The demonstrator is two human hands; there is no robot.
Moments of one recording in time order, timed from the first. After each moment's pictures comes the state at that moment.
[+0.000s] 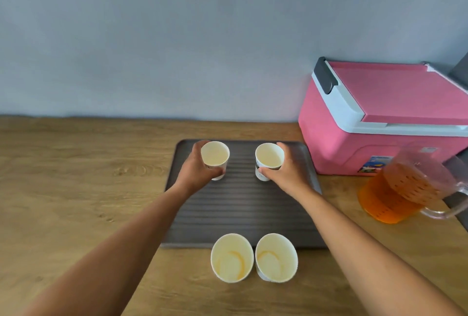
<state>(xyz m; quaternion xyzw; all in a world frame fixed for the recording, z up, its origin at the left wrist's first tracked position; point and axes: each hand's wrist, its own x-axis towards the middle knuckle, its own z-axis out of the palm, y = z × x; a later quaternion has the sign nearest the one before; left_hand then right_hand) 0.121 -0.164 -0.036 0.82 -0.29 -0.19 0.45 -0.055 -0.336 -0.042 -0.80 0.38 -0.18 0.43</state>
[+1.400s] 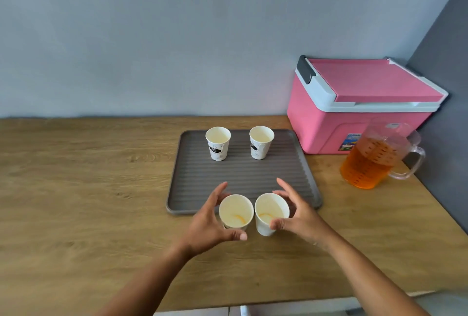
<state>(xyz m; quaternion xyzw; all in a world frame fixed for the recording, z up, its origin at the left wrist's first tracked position) -0.018 -0.030 -0.044 0.71 -0.42 -0.34 0.45 -0.202 -0.211 -0.034 -0.75 0.28 -0.09 0.58</state>
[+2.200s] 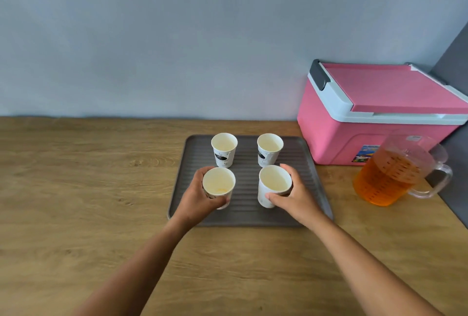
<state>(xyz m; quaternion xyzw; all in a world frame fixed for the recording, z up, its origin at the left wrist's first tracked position) 0.047 -0.070 -0.044 0.76 -0.32 -0.23 0.52 -0.137 -0.254 -0.037 -0.78 0.33 -0.18 0.49</state>
